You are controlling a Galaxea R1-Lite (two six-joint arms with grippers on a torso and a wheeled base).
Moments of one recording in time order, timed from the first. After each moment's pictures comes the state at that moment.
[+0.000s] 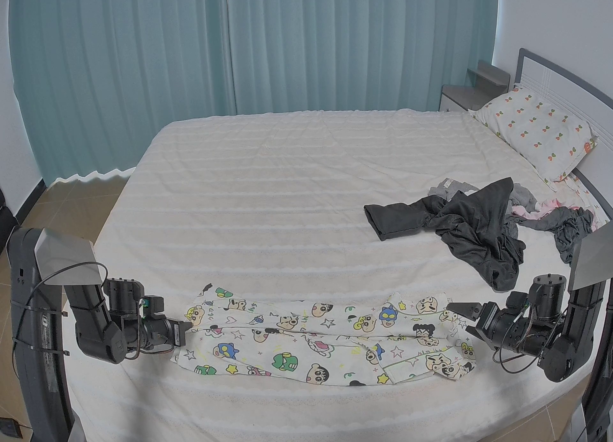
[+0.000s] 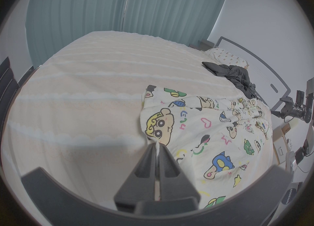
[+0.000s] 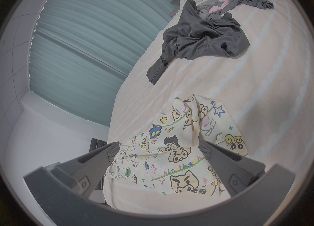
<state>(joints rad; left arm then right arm) 0.05 2.46 -0.58 -1.13 -0.39 0.02 0.10 2.21 -0.12 -1.55 0.36 0.78</state>
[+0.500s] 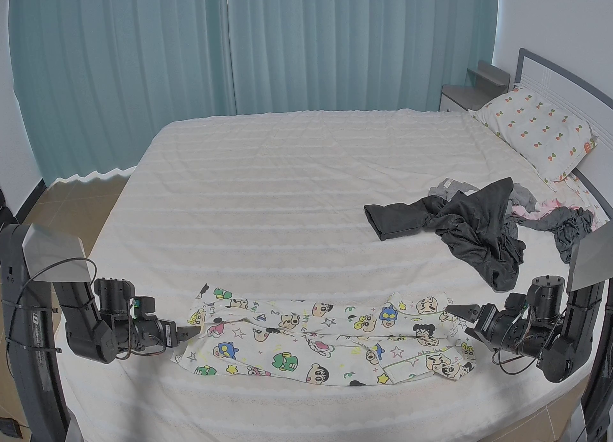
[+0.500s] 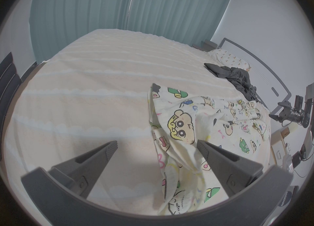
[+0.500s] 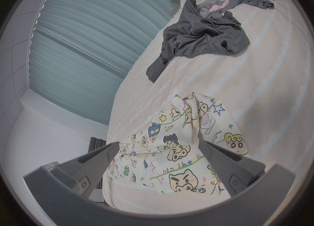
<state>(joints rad) 0.08 2.39 -0.52 -1.11 -0.40 0.01 0.10 2.21 -0.12 -1.55 0.35 0.78</state>
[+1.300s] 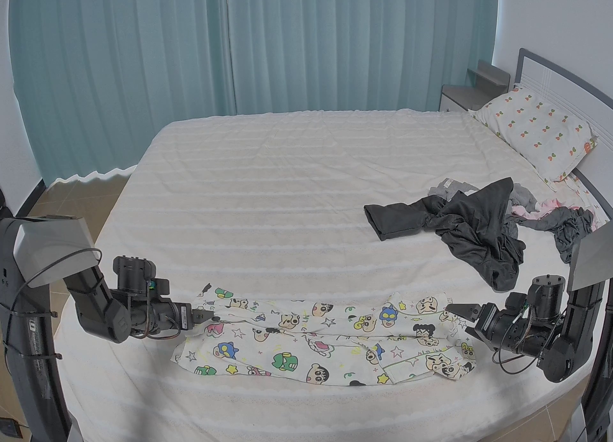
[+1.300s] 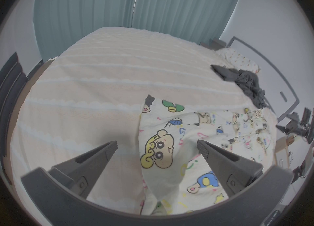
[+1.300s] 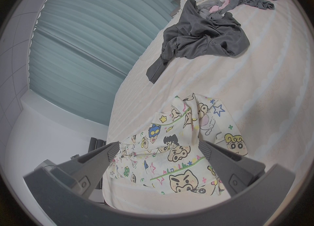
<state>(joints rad) -0.05 2.35 -0.72 -0.83 -0.22 -0.07 0.10 2.21 -0.12 -1.55 0.35 0.78</state>
